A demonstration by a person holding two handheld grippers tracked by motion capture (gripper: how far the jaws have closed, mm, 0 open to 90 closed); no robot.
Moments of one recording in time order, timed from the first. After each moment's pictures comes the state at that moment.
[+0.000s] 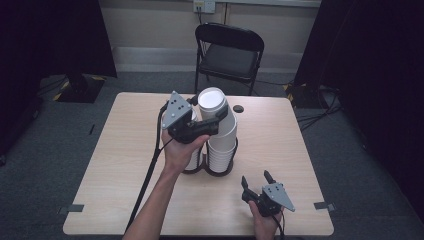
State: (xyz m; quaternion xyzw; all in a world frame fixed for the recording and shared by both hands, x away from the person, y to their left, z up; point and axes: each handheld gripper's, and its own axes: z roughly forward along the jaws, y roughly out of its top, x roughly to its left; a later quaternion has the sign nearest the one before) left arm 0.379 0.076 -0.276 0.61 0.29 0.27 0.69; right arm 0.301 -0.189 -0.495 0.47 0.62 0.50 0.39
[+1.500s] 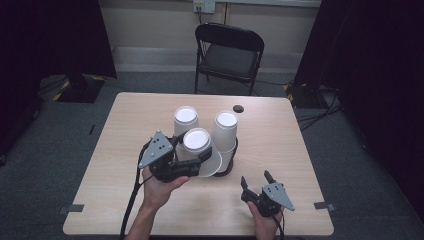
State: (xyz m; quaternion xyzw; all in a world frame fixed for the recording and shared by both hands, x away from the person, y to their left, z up) left arm 0.322 0.111 -0.331 0.66 0.29 0.21 0.66; right arm 0.302 -0.189 -0.495 0.47 0.62 0.49 0.39
